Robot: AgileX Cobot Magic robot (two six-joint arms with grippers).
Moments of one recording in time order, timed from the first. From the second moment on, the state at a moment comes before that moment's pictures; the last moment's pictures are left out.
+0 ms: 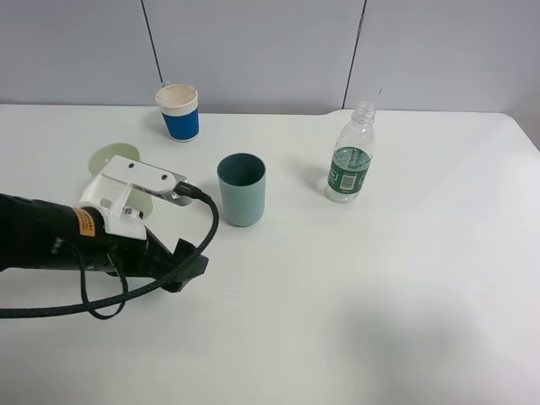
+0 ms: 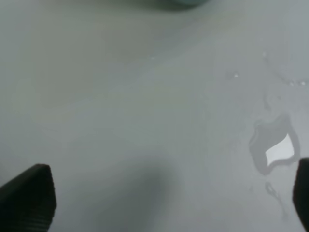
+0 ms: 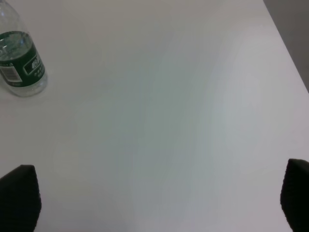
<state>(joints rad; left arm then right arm) -0.68 1.52 -0.41 -0.25 -0.14 0.00 -0.07 0.00 -0.50 0.00 1.06 -0.03</state>
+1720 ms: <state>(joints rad) -0.88 2.01 -0.57 -0.45 -0.85 0.20 -0.07 0.00 -0.50 0.00 1.06 -0.03</state>
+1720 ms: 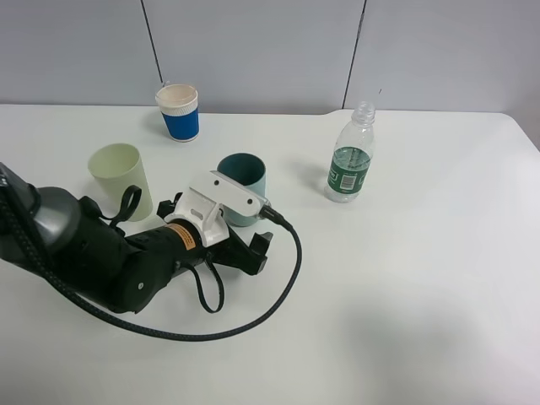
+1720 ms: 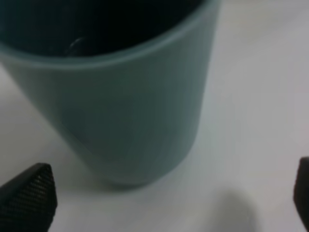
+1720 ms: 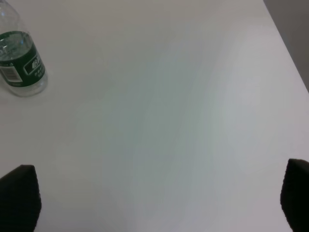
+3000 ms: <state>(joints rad) -0.84 2.18 -0.74 -0.31 -1.10 0.03 -0.07 0.00 -0.50 0.00 1.06 -0.03</state>
